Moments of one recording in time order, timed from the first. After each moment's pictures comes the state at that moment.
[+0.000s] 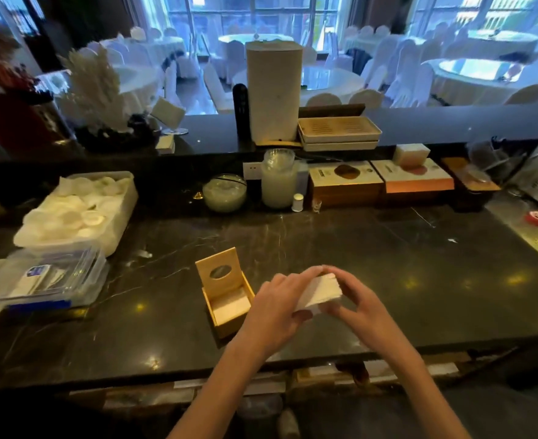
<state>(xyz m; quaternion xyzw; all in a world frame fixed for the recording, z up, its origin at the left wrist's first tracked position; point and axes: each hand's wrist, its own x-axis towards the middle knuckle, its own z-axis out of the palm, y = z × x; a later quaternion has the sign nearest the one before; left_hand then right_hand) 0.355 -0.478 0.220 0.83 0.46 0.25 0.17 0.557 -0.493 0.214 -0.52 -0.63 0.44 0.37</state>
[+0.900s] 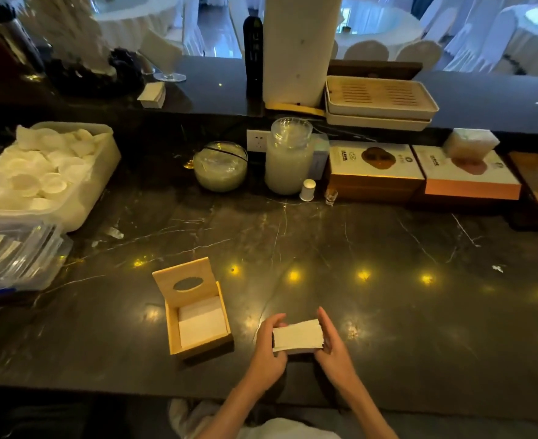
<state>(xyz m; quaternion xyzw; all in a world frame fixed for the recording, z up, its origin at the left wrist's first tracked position) 0.418 -0.385 -0.008 0.53 0.62 0.31 0.49 0.595 -0.371 -0.008 -0.60 -0.49 0.56 0.30</state>
